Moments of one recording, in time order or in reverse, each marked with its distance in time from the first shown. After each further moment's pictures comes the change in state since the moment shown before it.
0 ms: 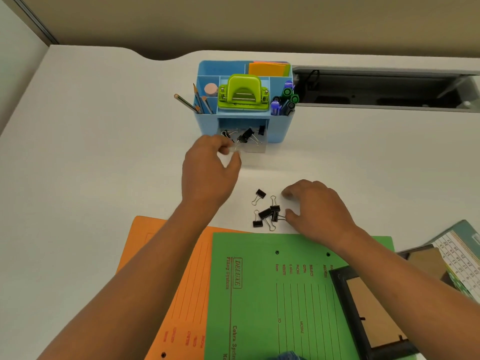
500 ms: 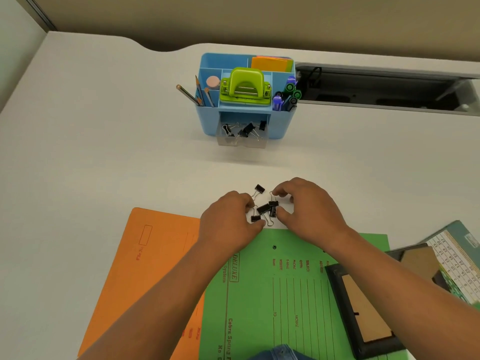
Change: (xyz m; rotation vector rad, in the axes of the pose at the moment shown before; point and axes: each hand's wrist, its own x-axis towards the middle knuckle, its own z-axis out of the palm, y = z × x) left_hand -0.076 -0.008 0.024 0.257 -0.525 -0.074; right_hand -0.006 -0.015 0.000 0.122 0.060 -0.035
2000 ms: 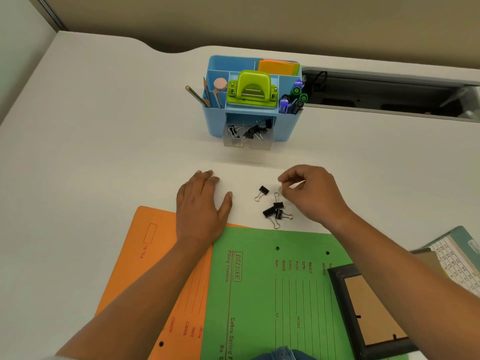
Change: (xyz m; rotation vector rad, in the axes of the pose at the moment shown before) left_hand 0.019 -0.076 0.023 0.068 0.489 0.069; right_hand 0.025 -0.005 -0.013 0.462 0.078 0.226
